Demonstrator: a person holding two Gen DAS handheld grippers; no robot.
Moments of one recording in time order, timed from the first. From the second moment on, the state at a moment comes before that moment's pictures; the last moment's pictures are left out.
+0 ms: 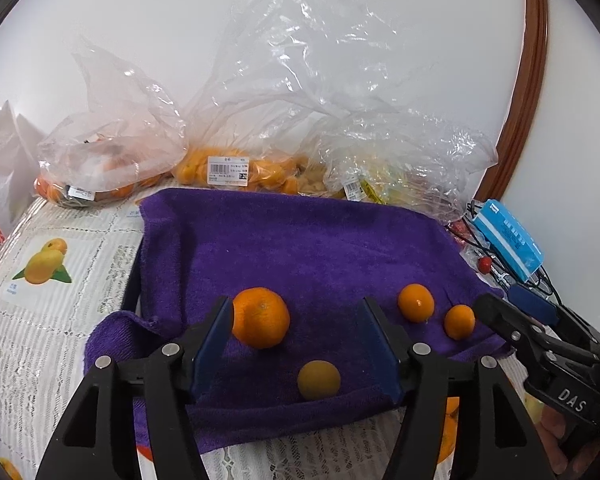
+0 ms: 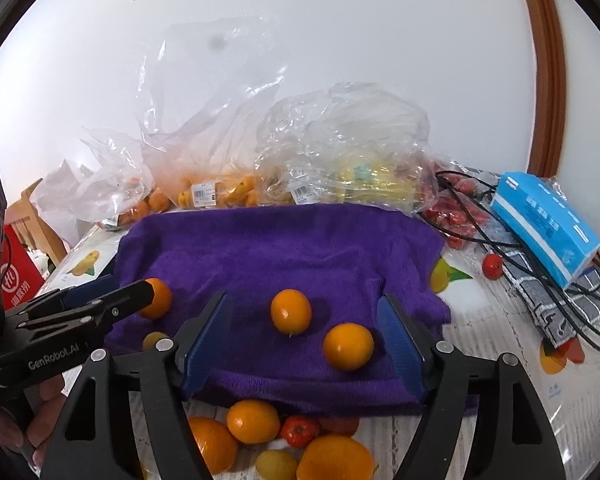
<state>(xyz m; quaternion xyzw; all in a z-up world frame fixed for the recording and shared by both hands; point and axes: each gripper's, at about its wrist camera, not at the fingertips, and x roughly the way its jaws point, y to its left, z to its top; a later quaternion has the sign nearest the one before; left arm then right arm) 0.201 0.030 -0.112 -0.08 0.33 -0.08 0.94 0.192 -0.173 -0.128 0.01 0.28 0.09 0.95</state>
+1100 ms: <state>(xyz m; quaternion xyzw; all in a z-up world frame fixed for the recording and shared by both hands) 0.152 0.040 -0.124 -0.08 0.32 -0.06 0.94 0.120 -0.218 -0.157 0.06 0.33 0.04 0.94</state>
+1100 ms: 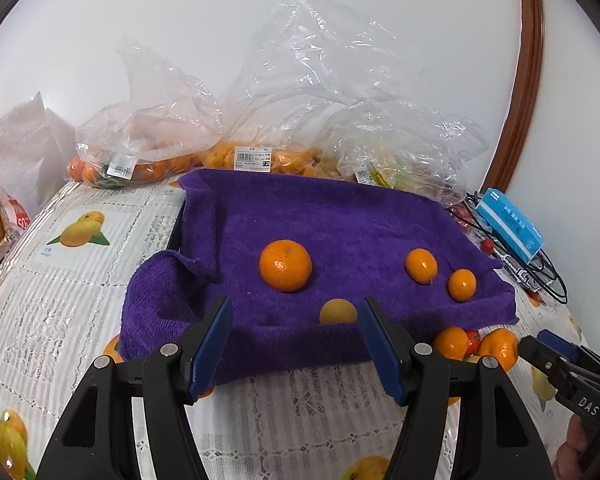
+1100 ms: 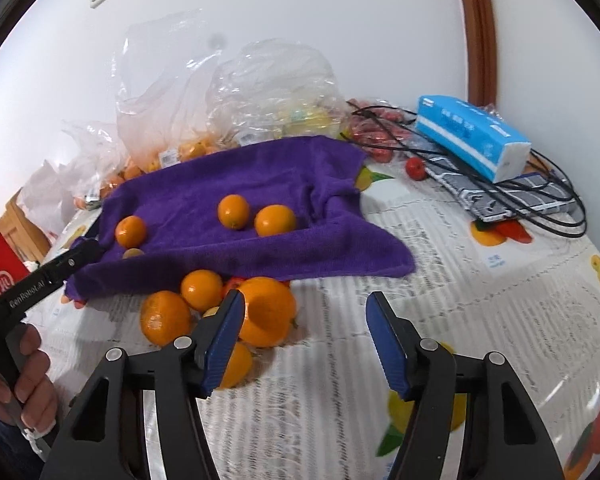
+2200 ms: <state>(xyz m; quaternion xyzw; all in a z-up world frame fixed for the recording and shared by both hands) 0.152 0.041 -0.121 -0.10 0.32 -0.08 0.94 0.130 -0.229 -0.179 0.03 0.38 0.03 0.92</state>
